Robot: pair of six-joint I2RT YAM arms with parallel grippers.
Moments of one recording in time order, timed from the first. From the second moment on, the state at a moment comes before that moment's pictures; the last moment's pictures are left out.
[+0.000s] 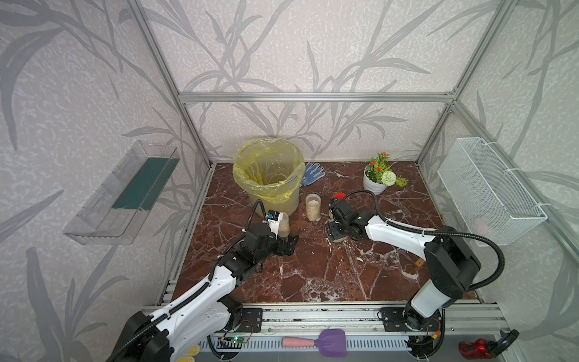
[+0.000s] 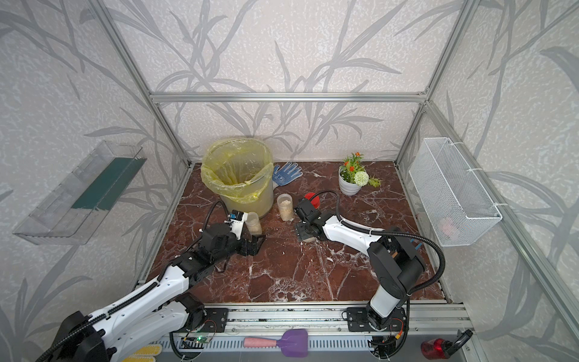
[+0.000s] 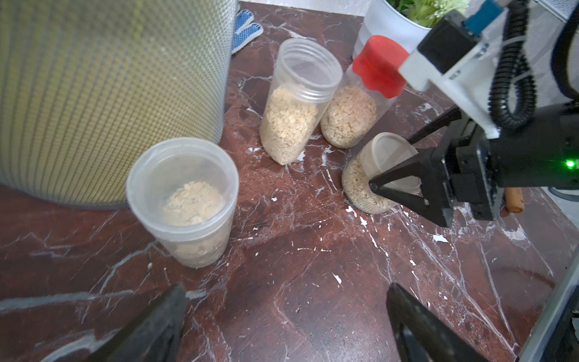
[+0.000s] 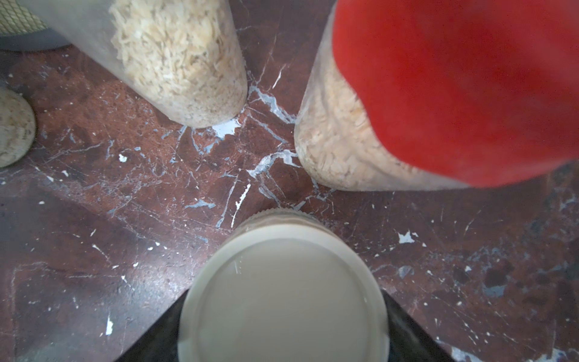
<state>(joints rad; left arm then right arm) -0.58 0.91 0.45 -0.08 0.06 -0.30 0.70 1.66 1.05 -0.48 0.18 0.32</state>
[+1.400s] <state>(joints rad) -0.88 1.44 0.67 0.35 0.28 0.06 0.60 1.20 1.05 -0.76 -0.29 0.44</state>
